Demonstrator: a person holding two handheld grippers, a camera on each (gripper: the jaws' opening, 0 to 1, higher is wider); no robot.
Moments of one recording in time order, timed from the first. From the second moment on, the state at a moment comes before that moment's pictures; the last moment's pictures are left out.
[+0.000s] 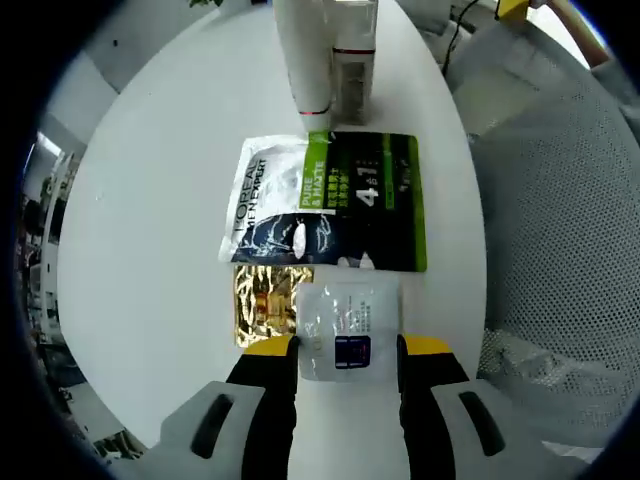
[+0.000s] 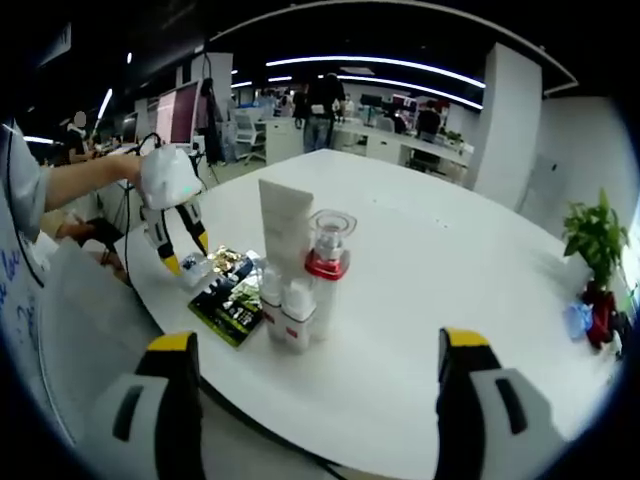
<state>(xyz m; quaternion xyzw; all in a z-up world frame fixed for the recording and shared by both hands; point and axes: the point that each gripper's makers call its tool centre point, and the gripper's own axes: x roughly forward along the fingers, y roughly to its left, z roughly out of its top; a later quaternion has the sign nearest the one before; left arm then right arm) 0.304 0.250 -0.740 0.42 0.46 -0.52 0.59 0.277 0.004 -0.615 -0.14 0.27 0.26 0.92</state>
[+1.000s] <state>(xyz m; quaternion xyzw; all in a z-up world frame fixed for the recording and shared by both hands) 0.289 0.242 -0.755 0.42 0.46 -0.53 0.58 0.277 0.009 -0.618 -0.14 0.28 0.27 0.91</state>
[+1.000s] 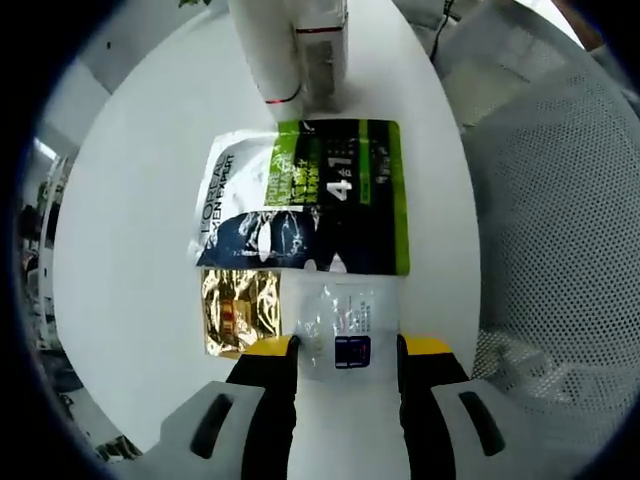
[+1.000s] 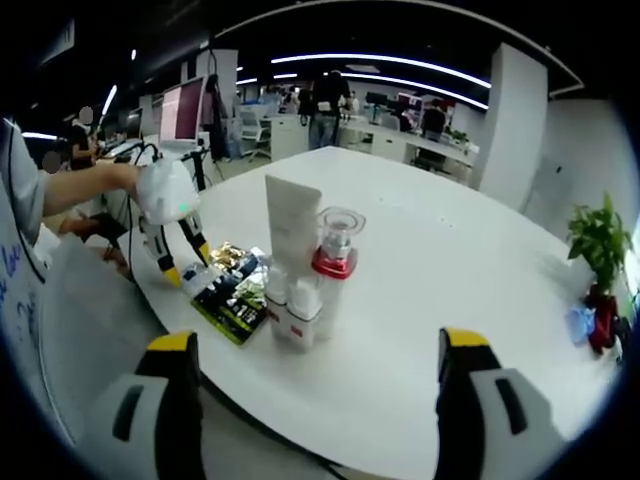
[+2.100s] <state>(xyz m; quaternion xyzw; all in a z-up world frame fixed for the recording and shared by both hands) 0.306 0.244 -0.669 0.34 0.34 -0.43 0.77 0.282 0.014 -0.617 -0.15 0.27 0.29 0.90</state>
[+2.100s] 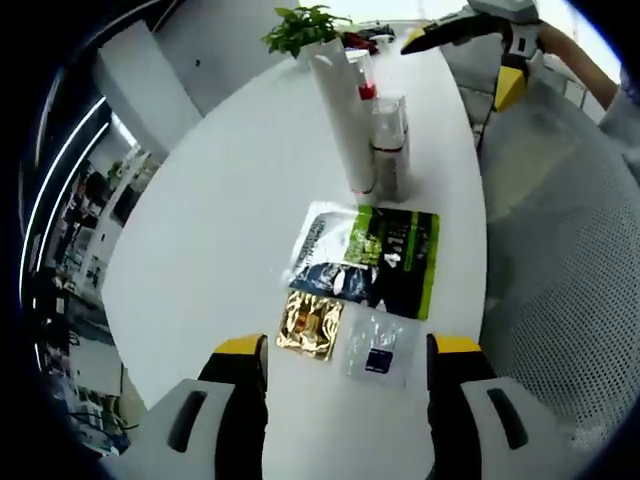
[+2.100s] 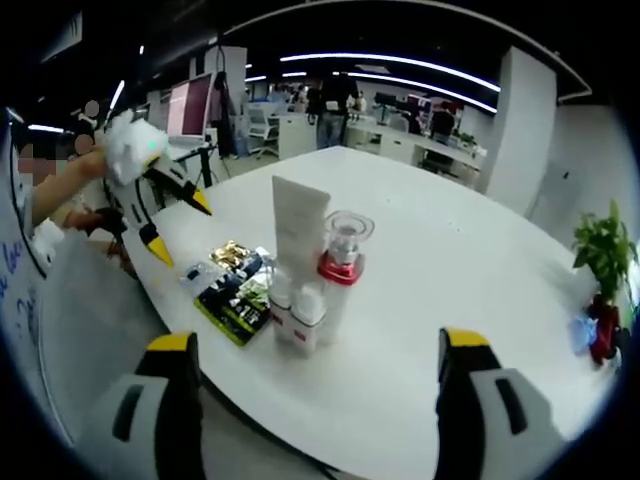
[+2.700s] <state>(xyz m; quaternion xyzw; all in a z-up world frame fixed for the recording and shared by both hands) 0.298 0.253 -0.625 0.23 0.28 -0.35 0.86 0.284 0.020 -0.613 -0.15 0.26 0.29 0.91</state>
